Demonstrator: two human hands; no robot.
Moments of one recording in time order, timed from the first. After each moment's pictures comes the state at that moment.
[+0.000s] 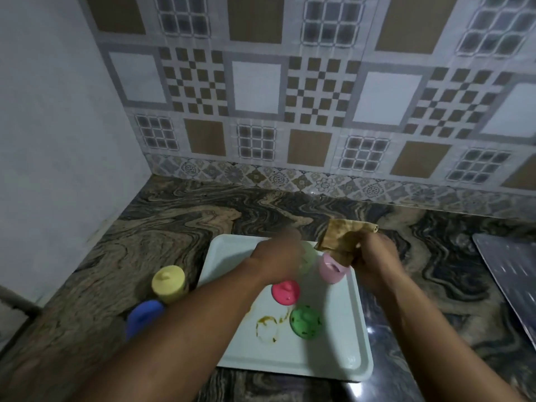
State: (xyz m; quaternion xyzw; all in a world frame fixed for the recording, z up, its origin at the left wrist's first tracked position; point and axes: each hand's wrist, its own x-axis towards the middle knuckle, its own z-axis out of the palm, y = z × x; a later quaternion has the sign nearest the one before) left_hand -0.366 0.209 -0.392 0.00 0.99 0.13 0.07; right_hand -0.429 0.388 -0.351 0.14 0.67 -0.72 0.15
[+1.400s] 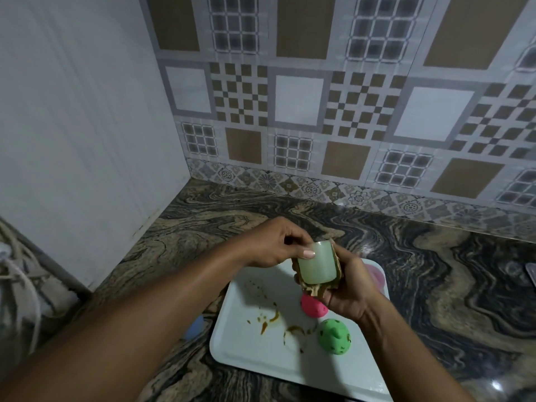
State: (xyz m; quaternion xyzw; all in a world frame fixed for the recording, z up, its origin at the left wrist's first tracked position) left_hand -0.312 0.145 -0.308 -0.02 0.88 0.48 0.07; right_hand -0.381 0.323 -0.359 0.05 0.44 -0.74 0.50
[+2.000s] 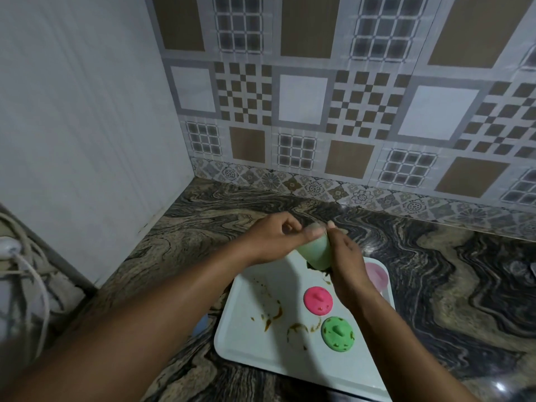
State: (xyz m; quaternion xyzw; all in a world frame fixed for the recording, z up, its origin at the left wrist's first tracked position) left_hand -0.302 0.149 -0.309 -0.16 0.85 0.50 0.01; right_hand -0.379 0.297 -0.358 -0.06 0.66 -0.71 0.22
